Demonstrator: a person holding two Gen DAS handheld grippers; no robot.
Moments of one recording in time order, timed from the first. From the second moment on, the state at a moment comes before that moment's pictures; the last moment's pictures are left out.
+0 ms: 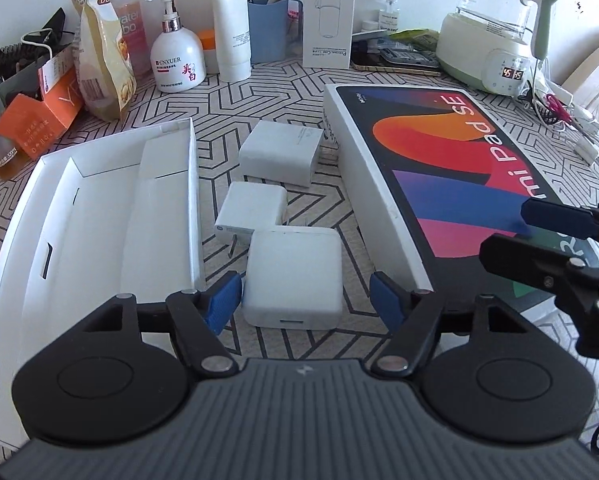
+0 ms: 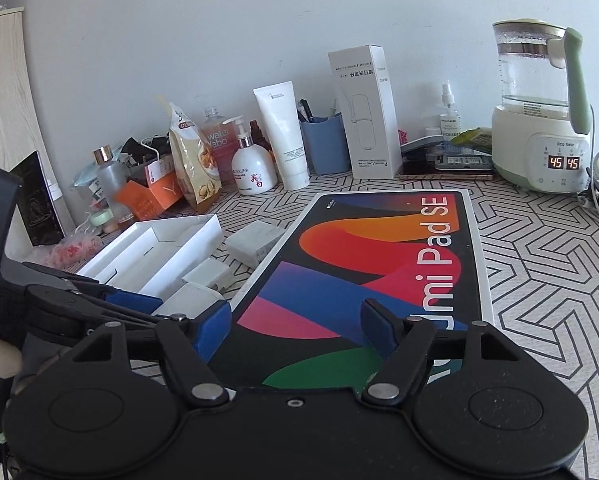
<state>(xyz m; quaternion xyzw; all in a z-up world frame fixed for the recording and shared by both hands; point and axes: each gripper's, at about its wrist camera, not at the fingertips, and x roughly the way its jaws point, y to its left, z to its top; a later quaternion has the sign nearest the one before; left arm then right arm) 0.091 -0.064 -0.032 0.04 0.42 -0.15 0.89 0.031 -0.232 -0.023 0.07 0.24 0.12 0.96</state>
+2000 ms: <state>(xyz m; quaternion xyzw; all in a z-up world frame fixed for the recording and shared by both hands) 0.080 -0.074 -0.028 0.04 0.37 -0.14 0.92 0.015 -0.263 -0.023 0.12 0.20 0.12 0.97</state>
